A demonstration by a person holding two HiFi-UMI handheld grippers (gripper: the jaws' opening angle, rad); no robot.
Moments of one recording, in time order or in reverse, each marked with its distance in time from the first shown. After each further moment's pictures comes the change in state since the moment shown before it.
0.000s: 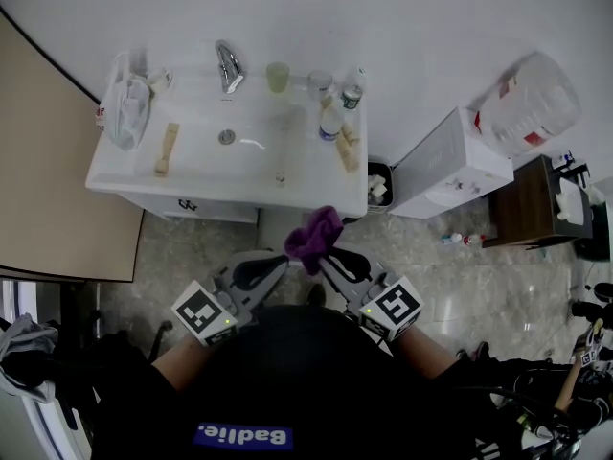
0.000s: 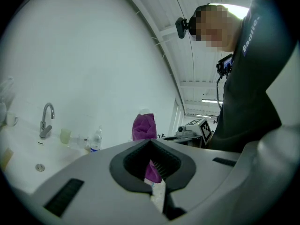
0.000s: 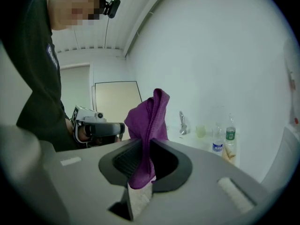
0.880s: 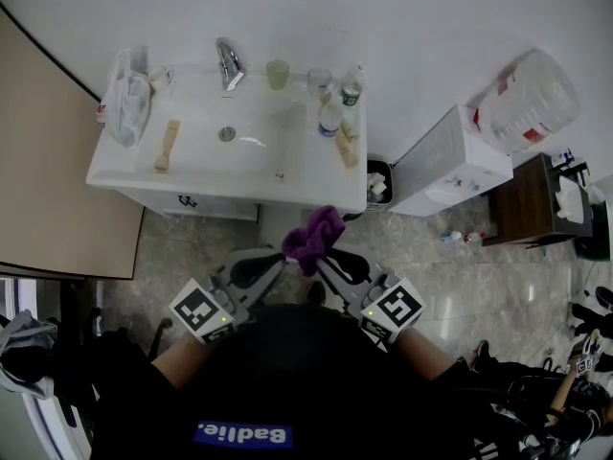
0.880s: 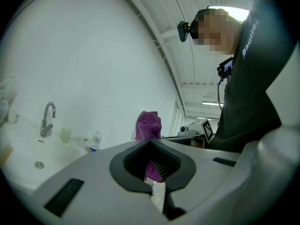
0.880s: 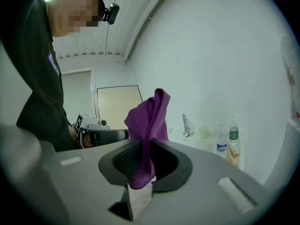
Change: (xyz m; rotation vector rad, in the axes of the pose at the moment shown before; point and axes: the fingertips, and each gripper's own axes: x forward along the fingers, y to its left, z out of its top) left arm -0.006 -0.005 -0.001 -0.013 -0.022 0.003; right arm -0.009 0.014 0.009 0.039 -0.044 0.021
